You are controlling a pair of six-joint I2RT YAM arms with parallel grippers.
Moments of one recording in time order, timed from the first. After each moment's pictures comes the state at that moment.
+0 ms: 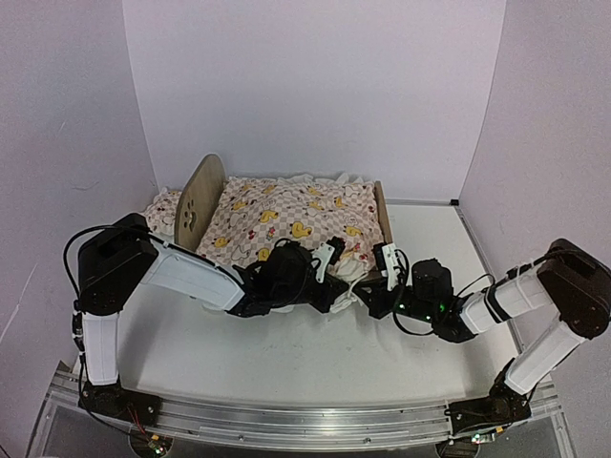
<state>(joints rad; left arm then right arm) -1.06 2.00 1.16 0.44 0.05 -0.33 0.74 1.55 0.40 0.82 -0.15 0.32</state>
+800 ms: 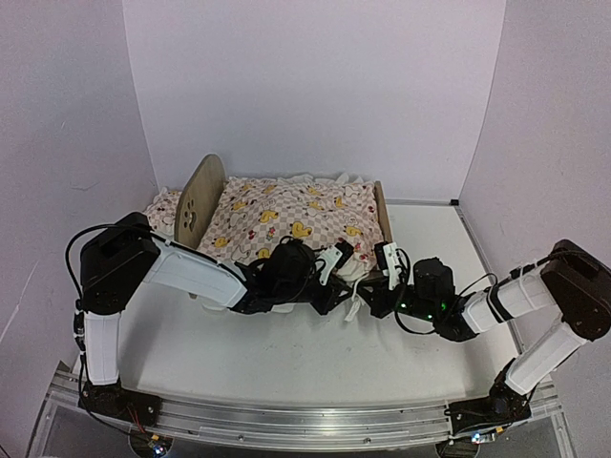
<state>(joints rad) -1.05 2.02 1.20 0.39 0.11 -0.15 0.73 1.53 0.40 0.80 -0.16 0.30</state>
